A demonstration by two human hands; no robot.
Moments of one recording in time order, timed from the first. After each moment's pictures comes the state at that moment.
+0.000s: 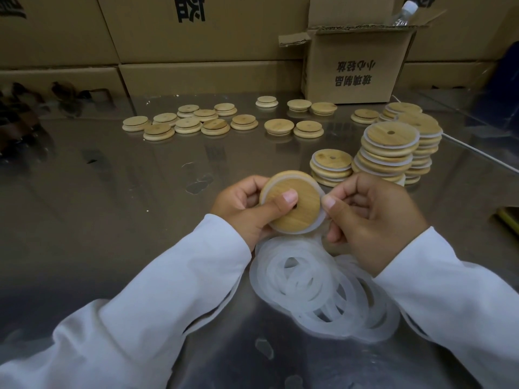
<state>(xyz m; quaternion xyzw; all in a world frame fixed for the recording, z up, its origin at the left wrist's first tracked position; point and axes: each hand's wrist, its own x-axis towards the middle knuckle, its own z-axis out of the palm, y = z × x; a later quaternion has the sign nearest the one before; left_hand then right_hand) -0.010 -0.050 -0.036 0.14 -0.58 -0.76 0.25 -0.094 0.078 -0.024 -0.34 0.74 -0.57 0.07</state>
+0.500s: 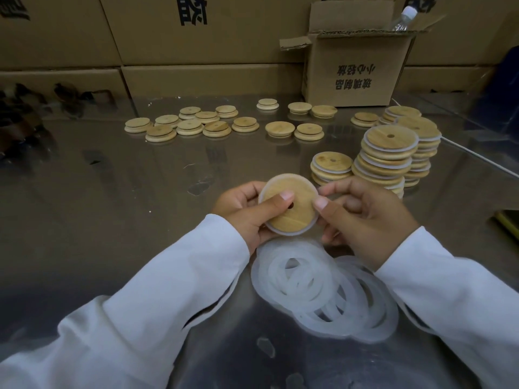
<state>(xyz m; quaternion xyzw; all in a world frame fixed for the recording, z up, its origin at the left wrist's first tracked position) -0.012 -0.053 -0.035 0.17 -0.54 -0.79 0.23 -0.100 0.076 -0.027 -0.34 0.71 -0.60 0.15</state>
